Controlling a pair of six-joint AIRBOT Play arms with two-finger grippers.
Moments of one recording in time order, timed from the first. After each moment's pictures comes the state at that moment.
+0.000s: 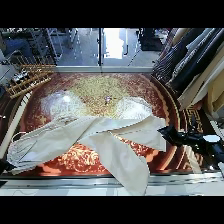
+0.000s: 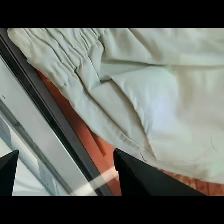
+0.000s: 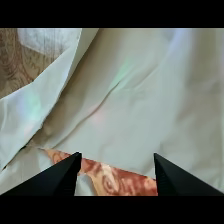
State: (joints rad) left arm 1.00 -0.76 0.60 1.30 -1.31 -1.61; right arm -0.45 -1.11 0.65 -0.58 0.96 1.18
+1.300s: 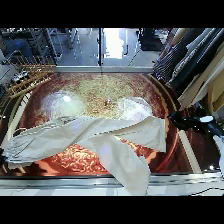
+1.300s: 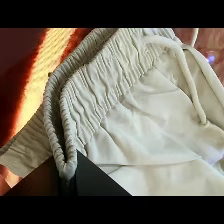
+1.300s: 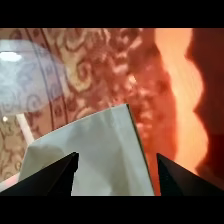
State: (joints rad) left arm 1.01 -1.06 0.67 1.07 -0.91 -1.48; right arm -0.45 -1.55 1.10 -0.79 0.76 1.27
